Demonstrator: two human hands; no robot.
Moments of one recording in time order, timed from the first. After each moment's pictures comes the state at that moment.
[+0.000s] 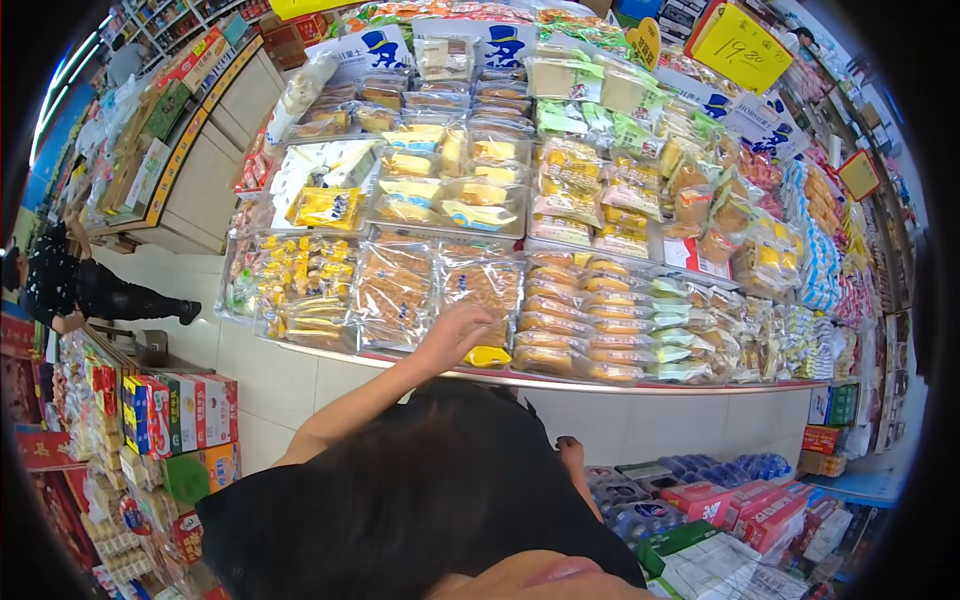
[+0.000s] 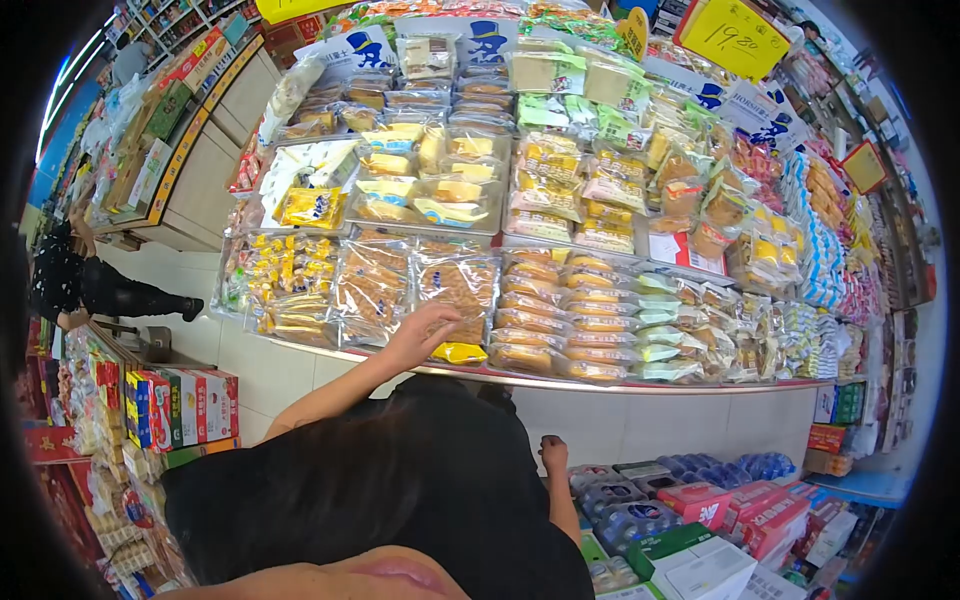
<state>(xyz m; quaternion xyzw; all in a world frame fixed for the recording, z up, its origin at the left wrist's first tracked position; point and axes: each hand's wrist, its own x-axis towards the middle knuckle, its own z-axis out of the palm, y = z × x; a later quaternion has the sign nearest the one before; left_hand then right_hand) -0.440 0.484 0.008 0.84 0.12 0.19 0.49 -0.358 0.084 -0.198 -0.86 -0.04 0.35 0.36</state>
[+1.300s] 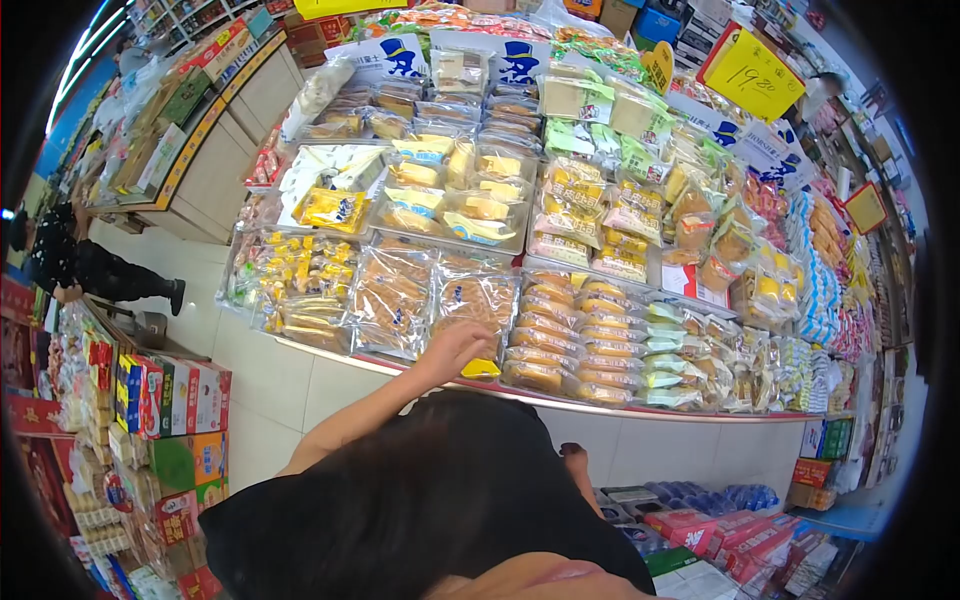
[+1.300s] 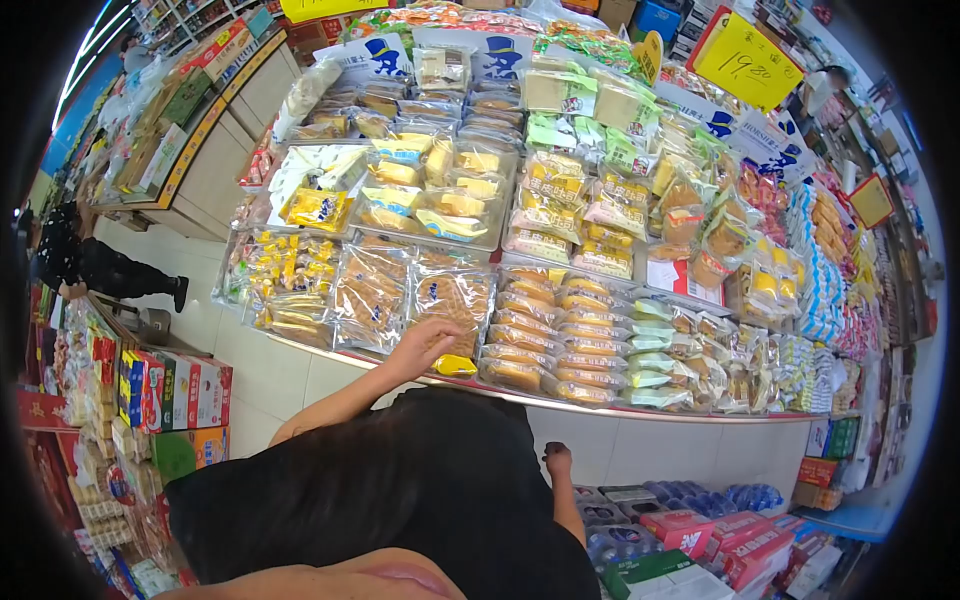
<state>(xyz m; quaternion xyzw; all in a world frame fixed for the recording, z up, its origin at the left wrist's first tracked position) -0.432 0.468 0.005 0.84 0.15 0.19 0.48 -0.304 0.072 -0.210 -0.86 -0.07 0.34 0.38</state>
